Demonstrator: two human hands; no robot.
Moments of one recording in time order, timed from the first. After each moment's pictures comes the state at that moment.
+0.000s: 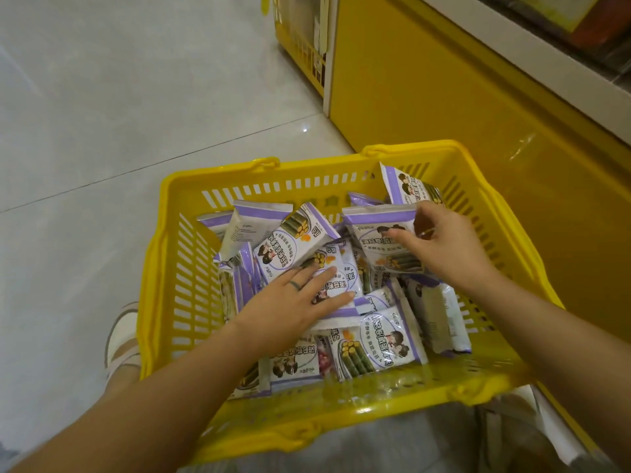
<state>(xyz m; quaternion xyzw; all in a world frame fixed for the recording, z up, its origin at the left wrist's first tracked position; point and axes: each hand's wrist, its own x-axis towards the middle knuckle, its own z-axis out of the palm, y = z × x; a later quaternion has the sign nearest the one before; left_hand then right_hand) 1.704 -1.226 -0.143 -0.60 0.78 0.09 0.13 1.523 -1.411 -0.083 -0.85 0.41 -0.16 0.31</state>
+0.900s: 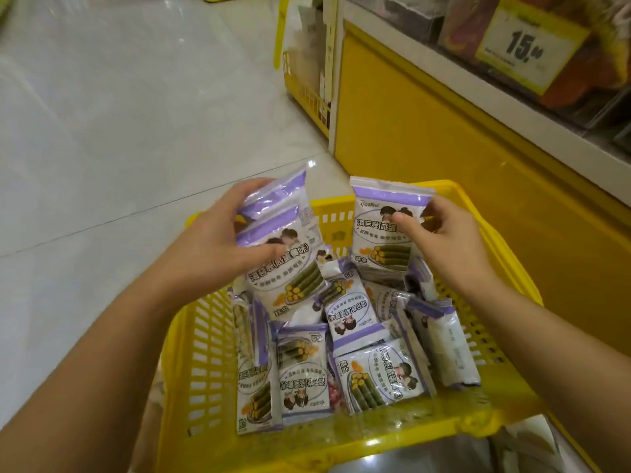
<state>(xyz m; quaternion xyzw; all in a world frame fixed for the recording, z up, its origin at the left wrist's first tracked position) 1.779 -1.232 -0.005 -0.70 0.48 0.28 -0.44 1.552 -1.414 -0.044 -0.77 0.39 -0.33 0.39</state>
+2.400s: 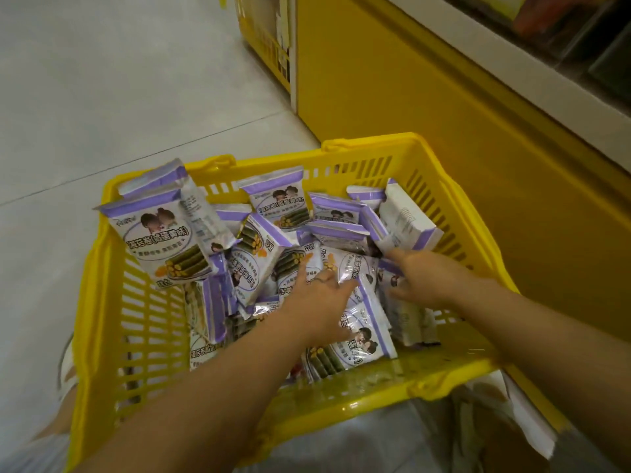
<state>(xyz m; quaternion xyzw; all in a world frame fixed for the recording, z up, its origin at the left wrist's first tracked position) 1.633 -1.296 -0.154 -0.67 0.70 0.24 0.08 1.489 -1.418 -0.111 -0.87 0.40 0.25 0.12</state>
